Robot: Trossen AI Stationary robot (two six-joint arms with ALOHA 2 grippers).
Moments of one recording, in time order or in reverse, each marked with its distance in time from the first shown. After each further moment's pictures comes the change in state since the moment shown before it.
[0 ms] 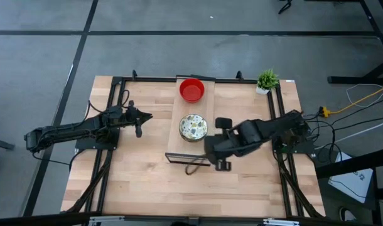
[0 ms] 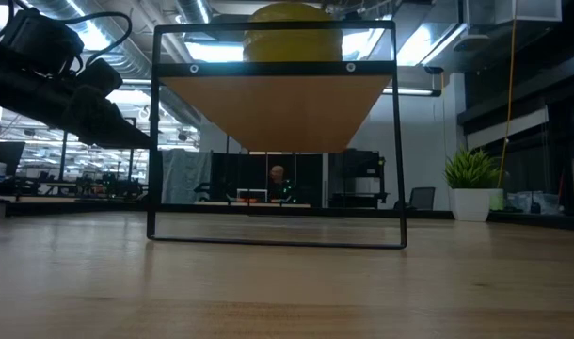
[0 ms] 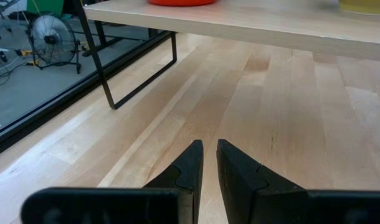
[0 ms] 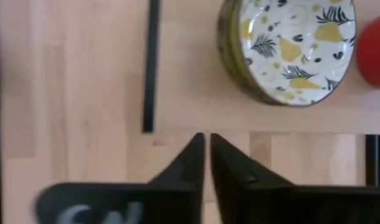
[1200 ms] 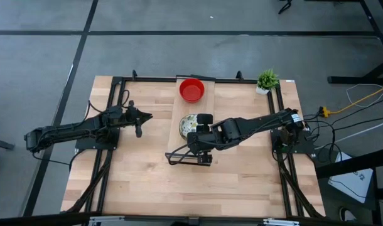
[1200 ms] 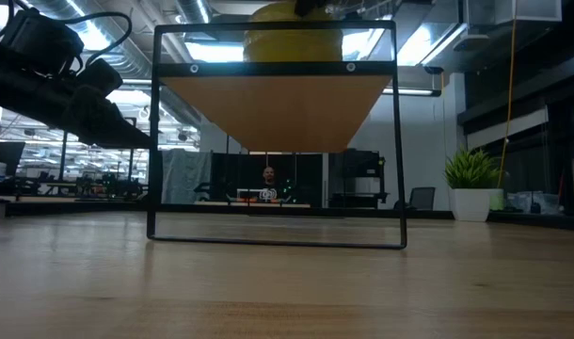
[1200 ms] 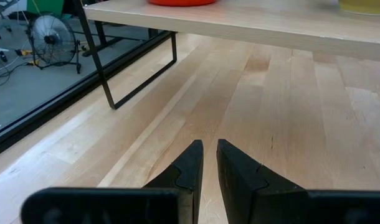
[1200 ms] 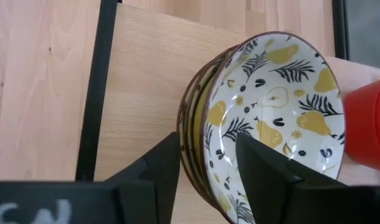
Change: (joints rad) left arm 0.000 0.000 0.000 0.000 0.000 0.000; right arm -0.105 0.031 -0.177 0.367 0.080 -0.226
